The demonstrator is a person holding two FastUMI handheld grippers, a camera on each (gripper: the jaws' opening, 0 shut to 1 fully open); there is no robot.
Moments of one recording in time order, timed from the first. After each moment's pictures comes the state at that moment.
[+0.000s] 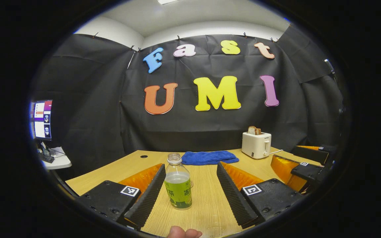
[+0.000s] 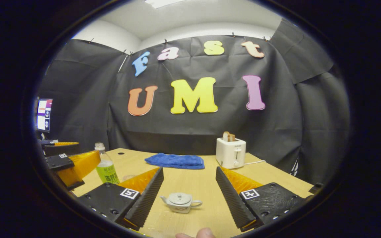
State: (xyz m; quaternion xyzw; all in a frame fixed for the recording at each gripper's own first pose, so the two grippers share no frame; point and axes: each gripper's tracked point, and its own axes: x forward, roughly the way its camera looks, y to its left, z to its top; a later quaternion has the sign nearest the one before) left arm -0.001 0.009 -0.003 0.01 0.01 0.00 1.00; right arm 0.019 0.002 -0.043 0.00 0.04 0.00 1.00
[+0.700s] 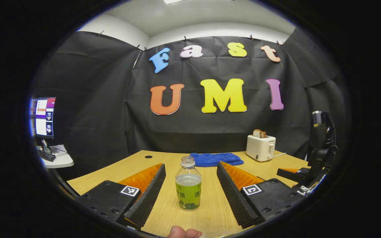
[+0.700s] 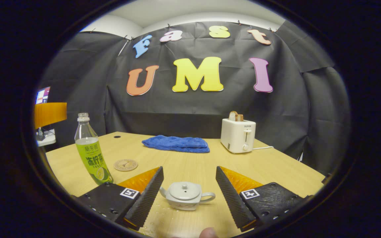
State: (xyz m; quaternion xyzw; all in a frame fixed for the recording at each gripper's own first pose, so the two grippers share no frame) left arm -0.003 0.038 0.005 -0.01 0.00 0.02 1.00; right arm 0.071 0.023 -0.120 -0.01 0.10 0.00 0.99
